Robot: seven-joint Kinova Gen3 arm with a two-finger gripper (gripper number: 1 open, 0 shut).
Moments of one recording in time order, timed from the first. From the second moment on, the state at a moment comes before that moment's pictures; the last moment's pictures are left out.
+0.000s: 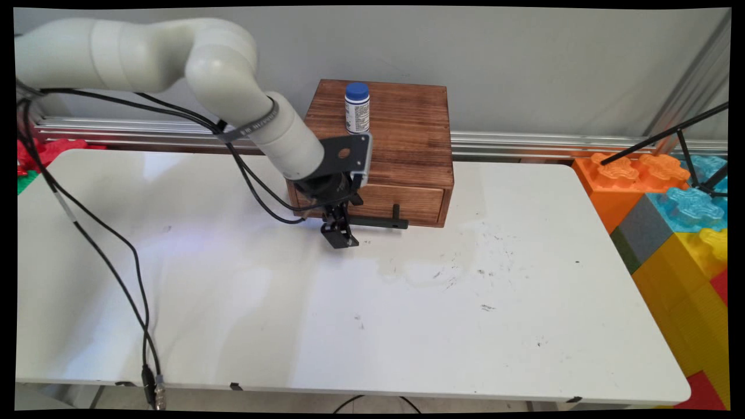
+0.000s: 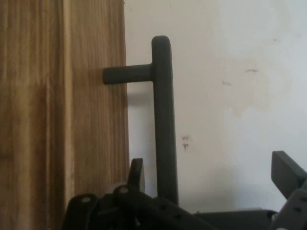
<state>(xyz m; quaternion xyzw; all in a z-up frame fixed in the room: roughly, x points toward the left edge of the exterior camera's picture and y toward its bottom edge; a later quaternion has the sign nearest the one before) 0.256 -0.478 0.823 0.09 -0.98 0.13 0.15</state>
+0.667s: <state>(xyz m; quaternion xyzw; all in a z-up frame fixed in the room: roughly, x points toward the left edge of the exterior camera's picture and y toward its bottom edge) 0.243 -0.493 0.781 0.06 -0.98 0.11 0.15</state>
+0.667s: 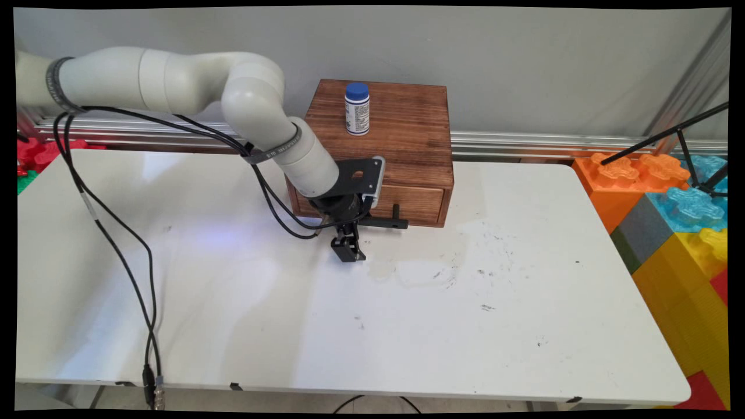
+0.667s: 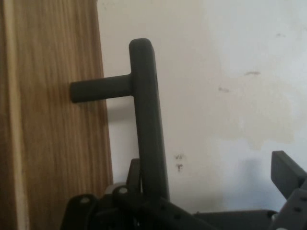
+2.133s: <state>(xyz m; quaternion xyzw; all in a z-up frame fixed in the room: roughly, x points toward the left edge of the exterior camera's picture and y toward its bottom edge) 0.234 -0.409 0.790 0.07 -0.98 0.05 0.16</state>
